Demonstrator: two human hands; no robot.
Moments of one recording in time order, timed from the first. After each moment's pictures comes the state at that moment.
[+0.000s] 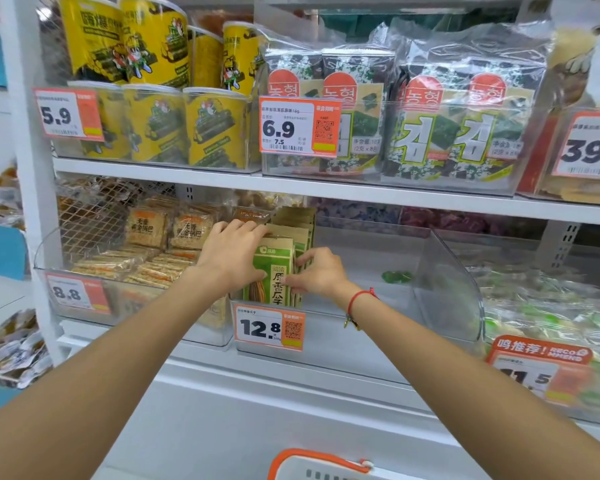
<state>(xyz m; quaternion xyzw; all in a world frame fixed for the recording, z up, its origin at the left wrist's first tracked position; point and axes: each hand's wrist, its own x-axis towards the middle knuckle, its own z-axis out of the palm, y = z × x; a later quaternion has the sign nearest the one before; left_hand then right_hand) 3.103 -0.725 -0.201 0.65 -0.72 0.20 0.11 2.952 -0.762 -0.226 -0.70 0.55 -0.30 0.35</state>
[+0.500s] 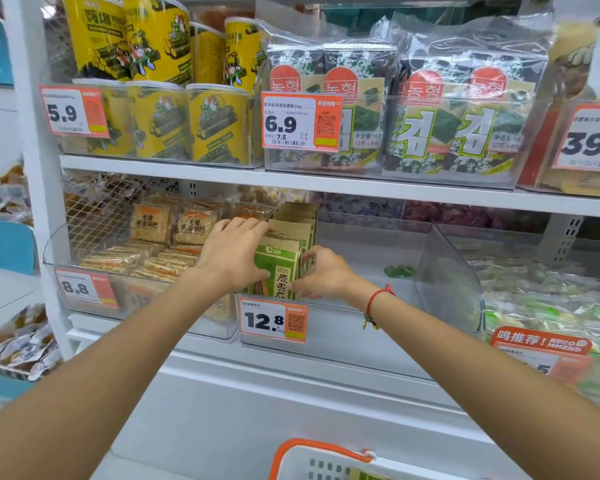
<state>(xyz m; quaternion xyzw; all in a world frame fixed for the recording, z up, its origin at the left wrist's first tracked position) 3.105 -0.716 -0.208 0.64 -0.73 0.19 0.16 2.943 -0.753 -0.227 -0.76 0.54 -0.22 0.30</state>
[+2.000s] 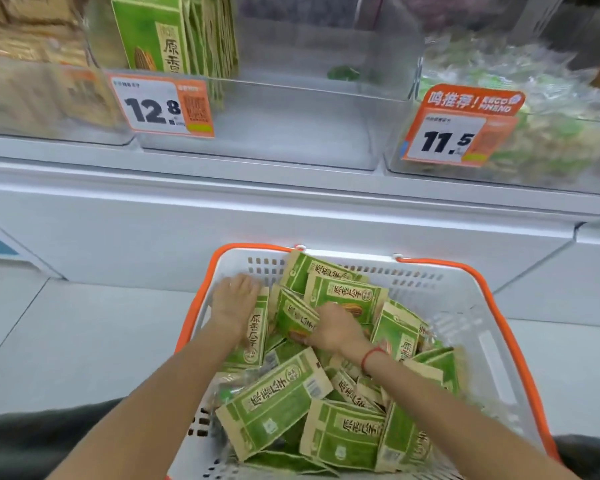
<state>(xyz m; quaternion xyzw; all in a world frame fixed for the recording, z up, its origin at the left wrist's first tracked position) 2.978 -0.591 -0.510 0.57 -0.77 0.03 -0.29 2.802 -0.570 -0.516 -0.67 0.66 0.05 0.34</state>
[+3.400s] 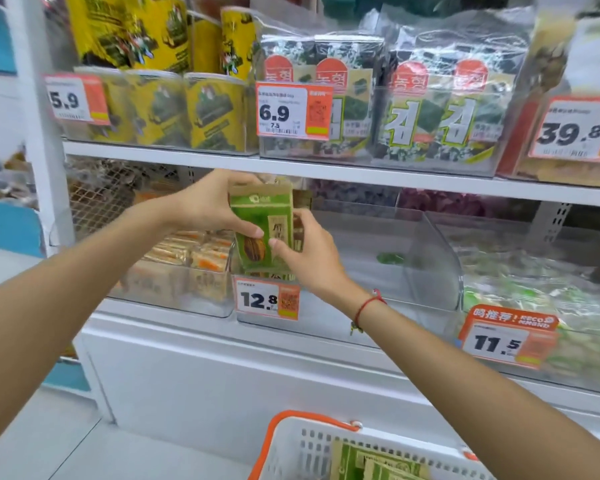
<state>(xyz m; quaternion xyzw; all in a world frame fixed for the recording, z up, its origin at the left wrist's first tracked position) 3.117 -0.672 -0.141 0.51 -0.77 -0.16 0.33 2.944 -0.696 -0.218 -0.78 0.40 -0.44 0.20</state>
